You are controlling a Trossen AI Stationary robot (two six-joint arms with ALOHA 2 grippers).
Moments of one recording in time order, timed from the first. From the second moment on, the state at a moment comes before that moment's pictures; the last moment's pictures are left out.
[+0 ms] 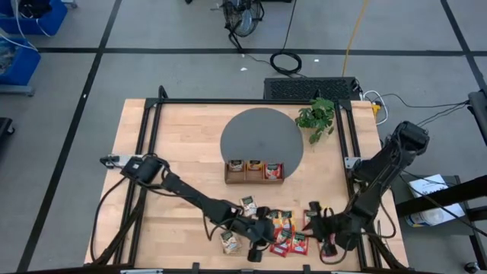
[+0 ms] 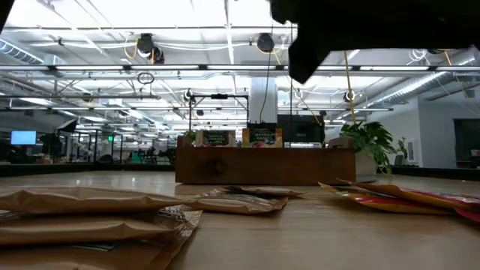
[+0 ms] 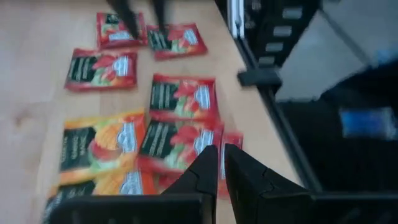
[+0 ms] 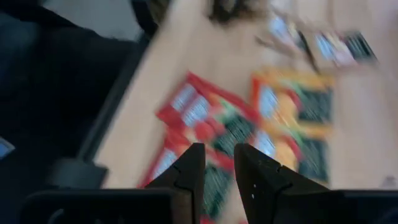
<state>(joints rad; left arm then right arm) -0.45 2.22 1.63 0.01 -0.07 -0.28 0.98 1.39 0.66 -0.08 0.48 0.58</state>
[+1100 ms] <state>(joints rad) -0.42 2.31 1.64 0.04 -0.05 -0.65 0.93 1.83 0.71 0.23 0.39 0.49</state>
